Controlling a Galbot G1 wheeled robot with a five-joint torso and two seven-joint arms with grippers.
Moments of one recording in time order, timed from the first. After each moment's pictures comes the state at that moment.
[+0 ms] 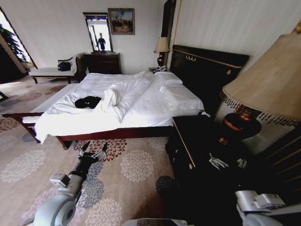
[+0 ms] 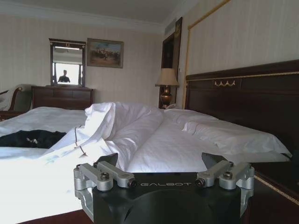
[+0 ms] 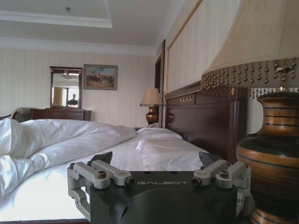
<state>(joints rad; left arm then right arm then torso) 1.78 -1.13 -0.75 -2.37 -0.53 0.12 0.01 -1.92 1.37 0.95 2.34 0.42 0.10 -0.12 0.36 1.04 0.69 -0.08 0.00</state>
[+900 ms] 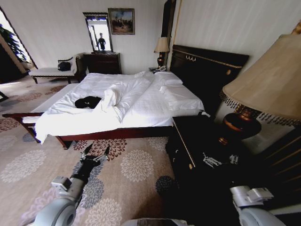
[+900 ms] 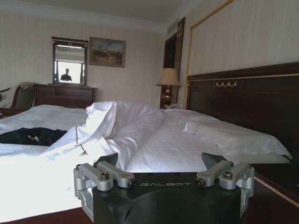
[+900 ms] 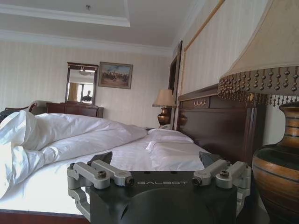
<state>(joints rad) 1.79 -1.15 -0.75 -2.38 -0.53 0.12 0.01 -1.88 1.28 0.95 2.32 0.41 0.08 -0.12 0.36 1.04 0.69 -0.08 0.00</state>
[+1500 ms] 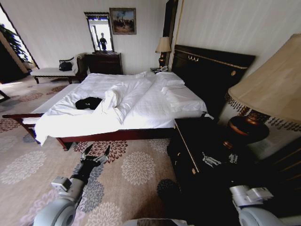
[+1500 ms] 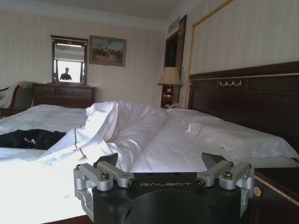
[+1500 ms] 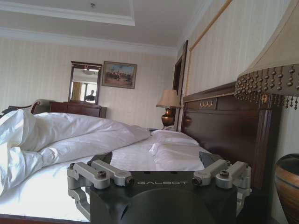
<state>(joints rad) 1.80 -1.15 -0.75 -2.38 -0.54 0.12 0.01 -1.88 1.28 0.94 2.31 0.40 0.08 -0.13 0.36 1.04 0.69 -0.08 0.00</state>
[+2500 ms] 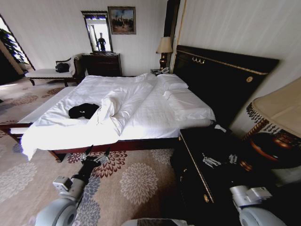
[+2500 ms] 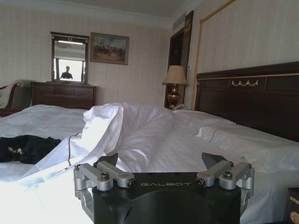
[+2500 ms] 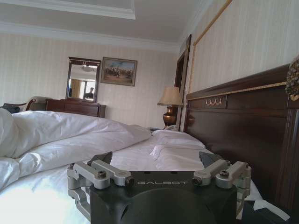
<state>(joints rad) 1.78 -1.15 -0.74 -2.36 -0.54 0.12 0.01 -1.88 1.27 0.94 2.31 0.39 0.08 -0.13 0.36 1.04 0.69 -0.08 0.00</state>
